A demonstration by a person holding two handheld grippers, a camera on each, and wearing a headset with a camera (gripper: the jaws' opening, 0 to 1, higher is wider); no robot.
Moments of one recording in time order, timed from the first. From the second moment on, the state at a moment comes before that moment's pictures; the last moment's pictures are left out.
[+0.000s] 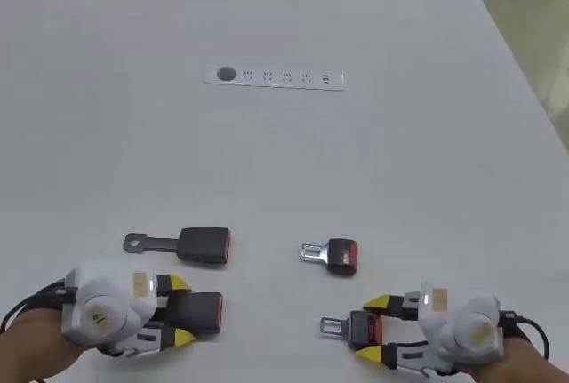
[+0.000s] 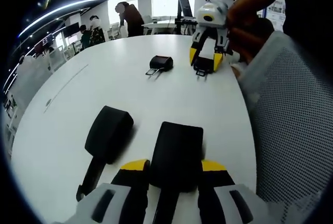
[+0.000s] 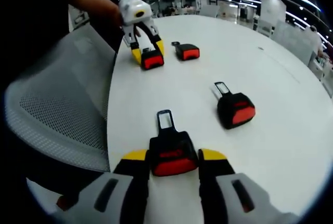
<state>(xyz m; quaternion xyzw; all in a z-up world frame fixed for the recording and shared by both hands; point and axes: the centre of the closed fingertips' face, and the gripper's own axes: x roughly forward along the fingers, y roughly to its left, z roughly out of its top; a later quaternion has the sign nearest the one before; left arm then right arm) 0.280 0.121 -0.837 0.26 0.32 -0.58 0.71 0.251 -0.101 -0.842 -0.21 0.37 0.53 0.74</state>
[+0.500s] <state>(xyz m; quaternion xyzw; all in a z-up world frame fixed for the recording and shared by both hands) 0.280 0.121 -0.839 0.27 0.32 -0.59 0.69 0.256 -0.087 -0.842 -0.20 0.35 0.54 0.74</state>
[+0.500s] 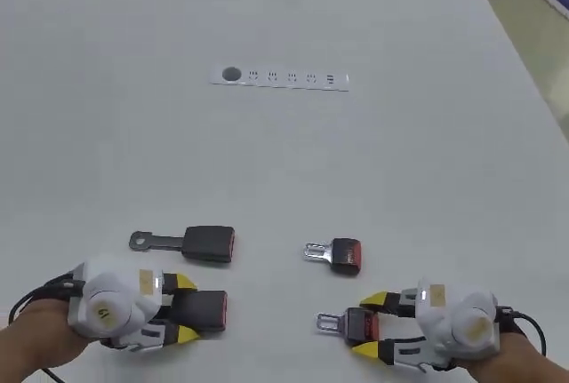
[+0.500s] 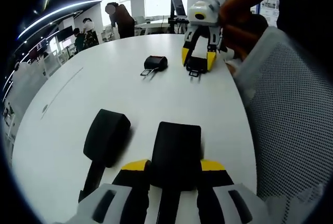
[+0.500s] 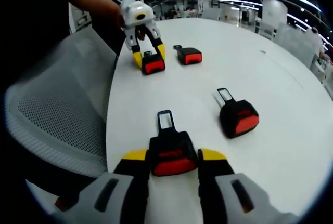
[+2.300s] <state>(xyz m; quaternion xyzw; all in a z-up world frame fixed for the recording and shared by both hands) 0.280 0.123 -0.841 0.29 0.32 -0.61 0.67 0.274 0.040 -0.841 -0.17 0.30 0.58 0.73</state>
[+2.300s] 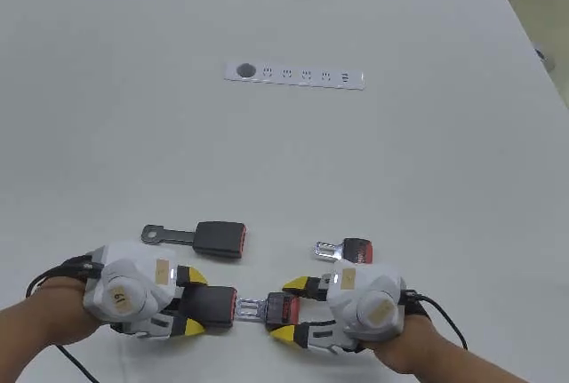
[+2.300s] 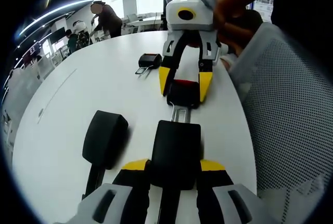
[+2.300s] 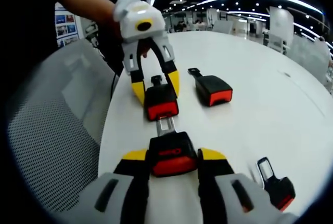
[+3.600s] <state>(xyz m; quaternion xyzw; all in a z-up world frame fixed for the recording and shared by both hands) 0.279 0.124 -0.842 0.32 0.33 -0.63 0.63 0.277 0.065 -0.840 -0.18 0.31 0.59 0.72</state>
